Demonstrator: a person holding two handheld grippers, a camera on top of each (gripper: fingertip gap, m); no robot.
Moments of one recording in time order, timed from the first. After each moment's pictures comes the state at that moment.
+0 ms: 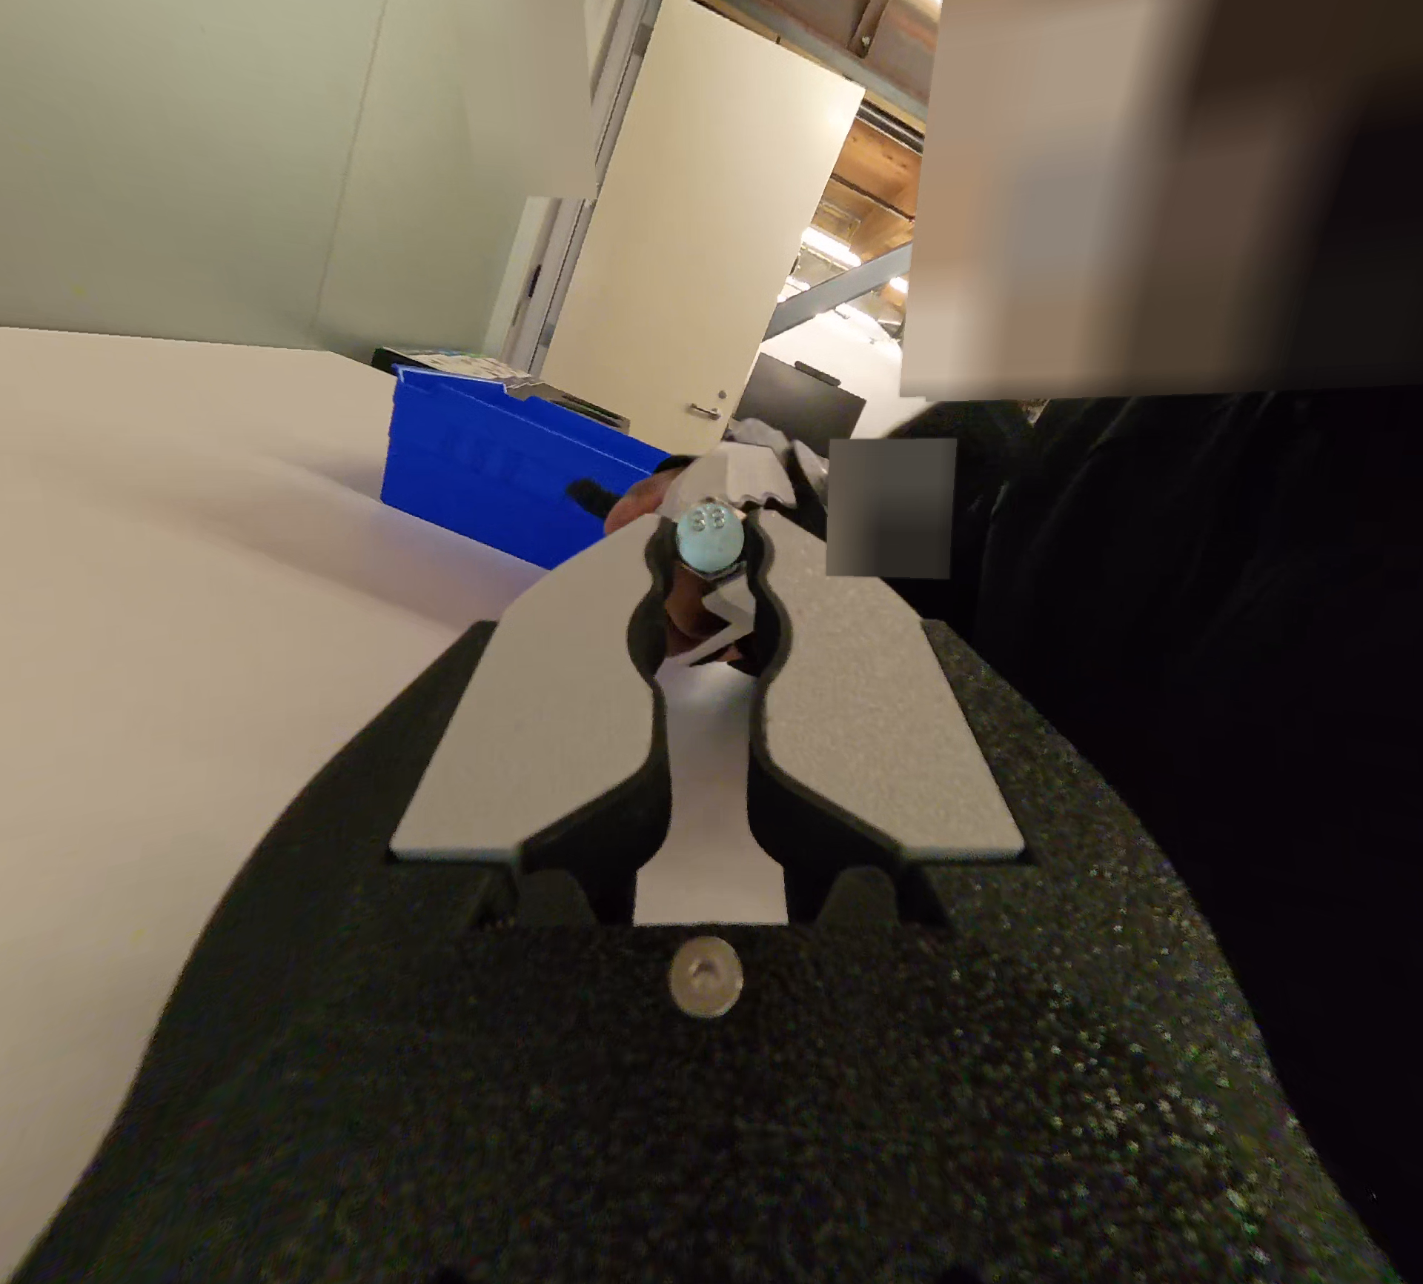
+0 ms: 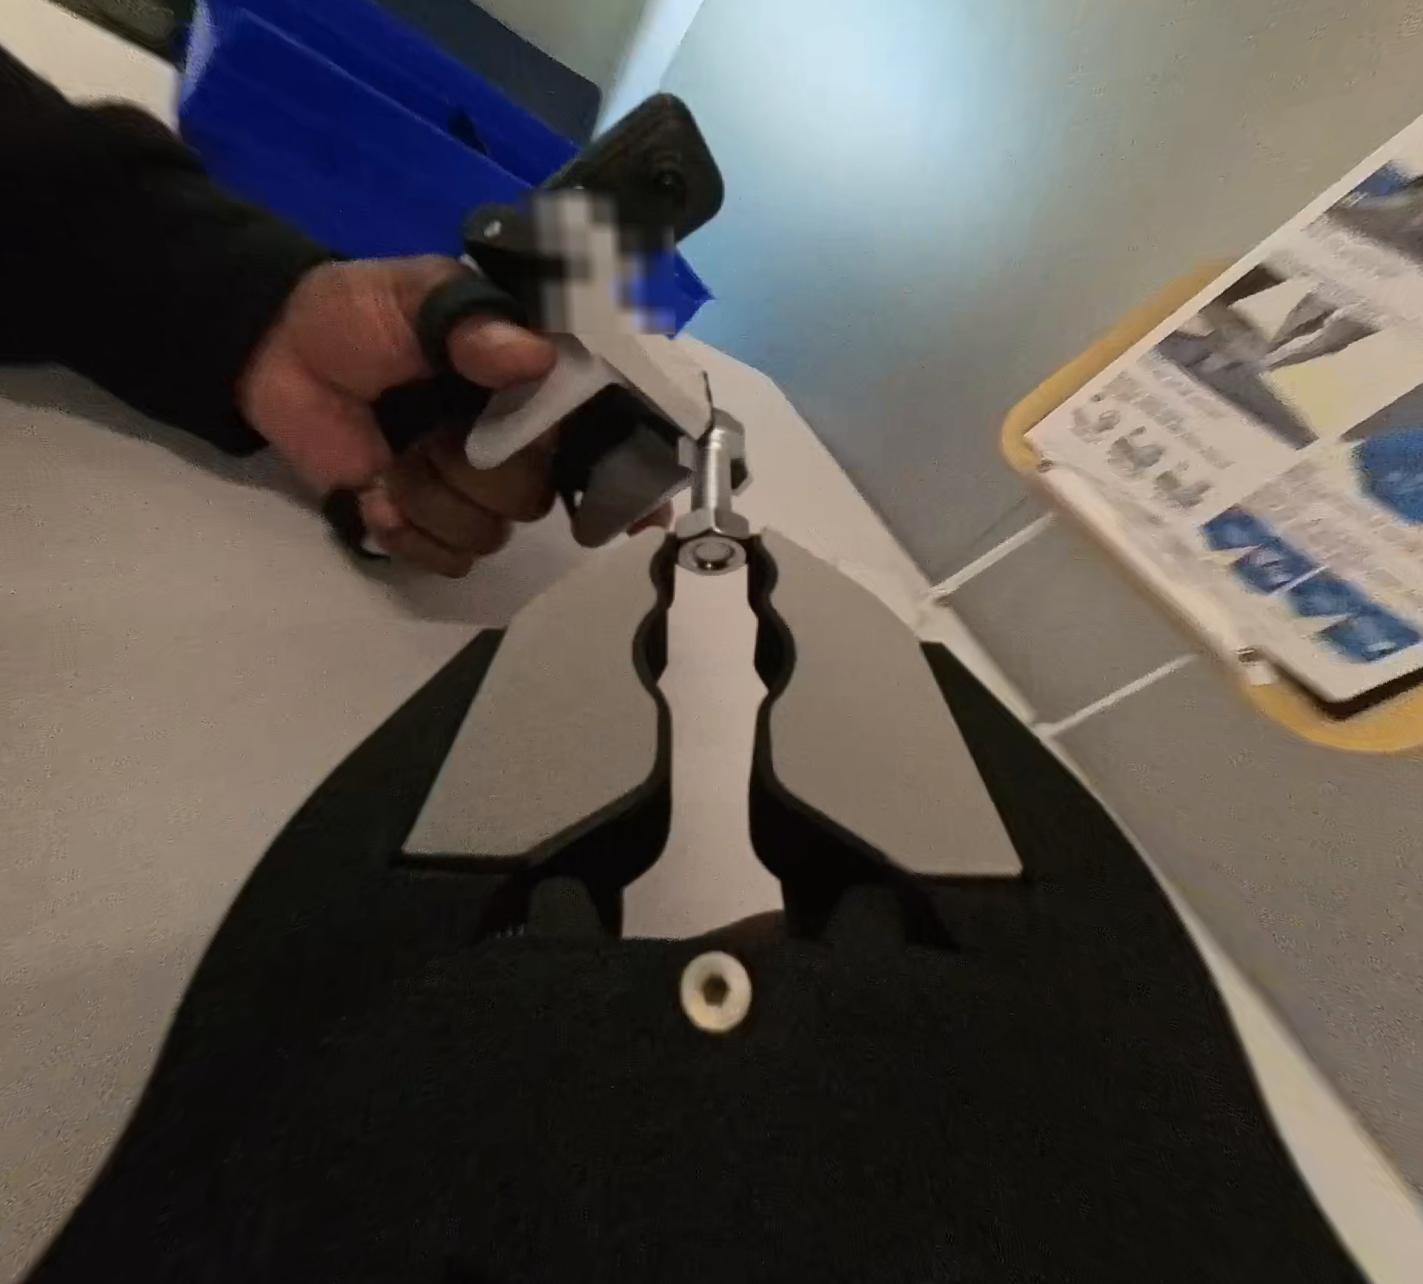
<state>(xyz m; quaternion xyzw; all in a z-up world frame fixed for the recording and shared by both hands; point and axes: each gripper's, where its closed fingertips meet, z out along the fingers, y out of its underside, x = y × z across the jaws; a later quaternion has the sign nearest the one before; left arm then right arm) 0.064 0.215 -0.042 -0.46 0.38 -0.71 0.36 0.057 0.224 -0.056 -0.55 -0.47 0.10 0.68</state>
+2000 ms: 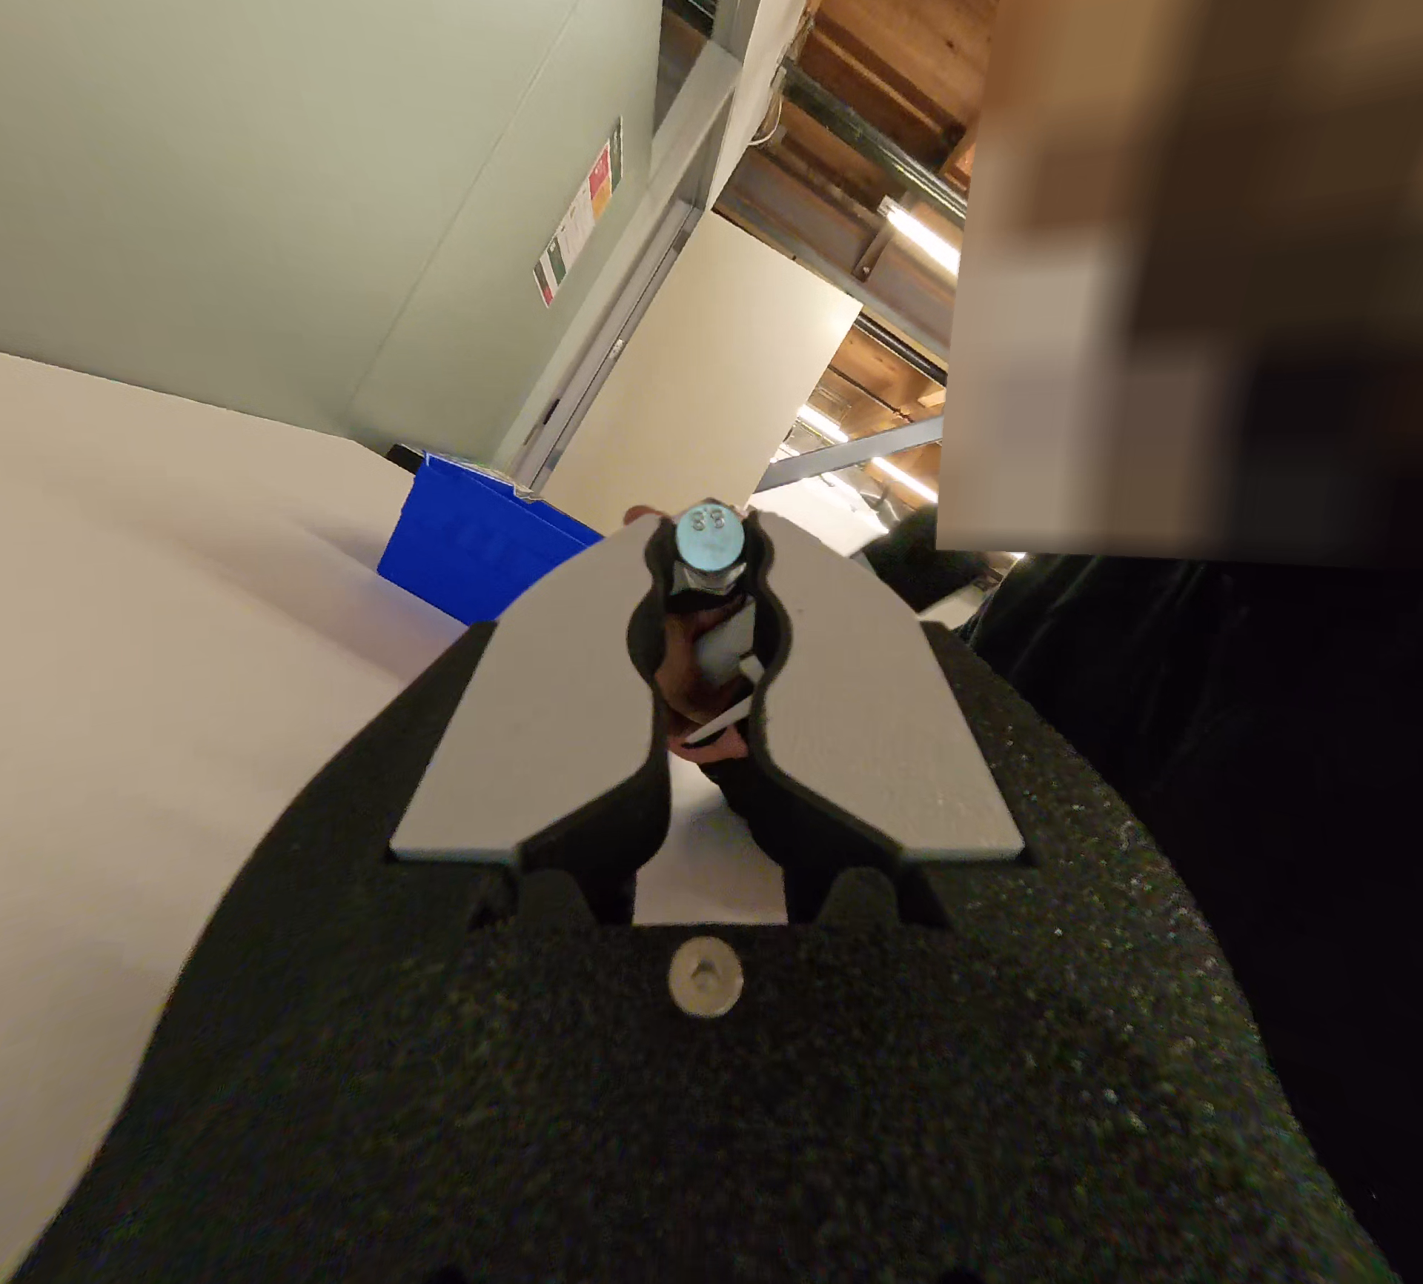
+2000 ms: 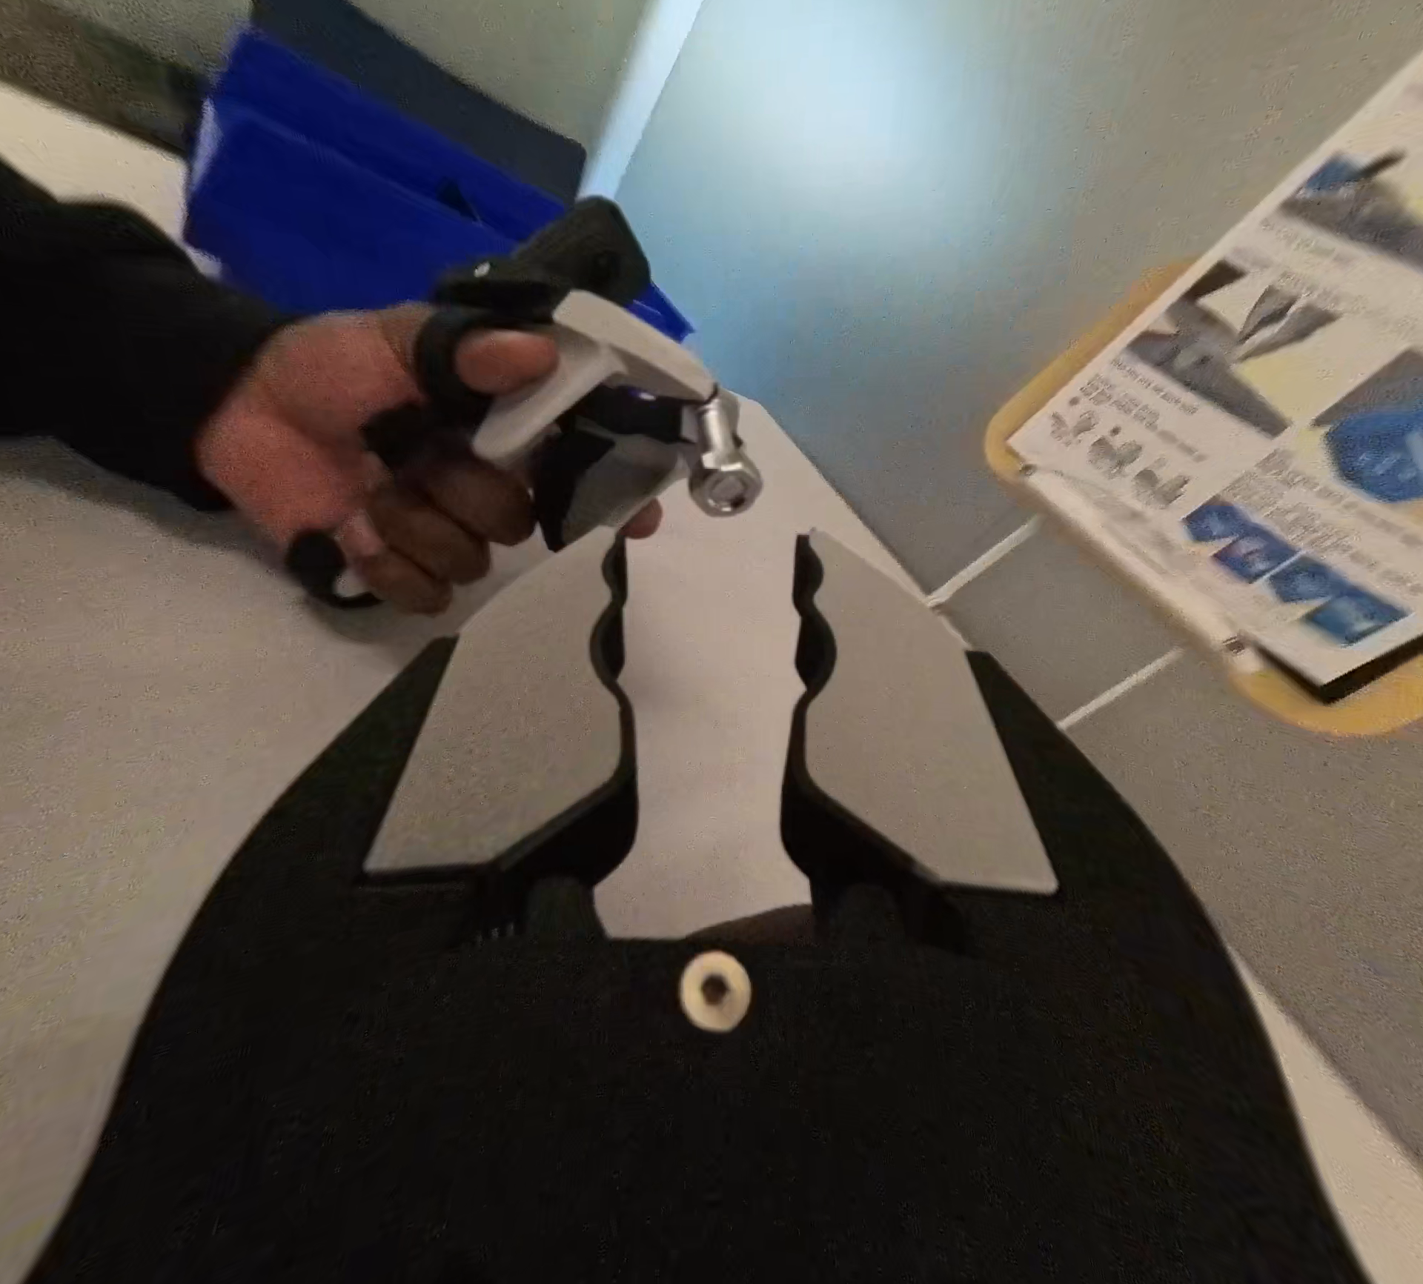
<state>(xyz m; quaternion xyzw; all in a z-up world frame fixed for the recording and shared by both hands) 0.055 0.231 -0.027 -0.45 0.26 -0.77 0.37 0.063 0.220 -0.047 -0.54 -0.45 0.09 0.71</state>
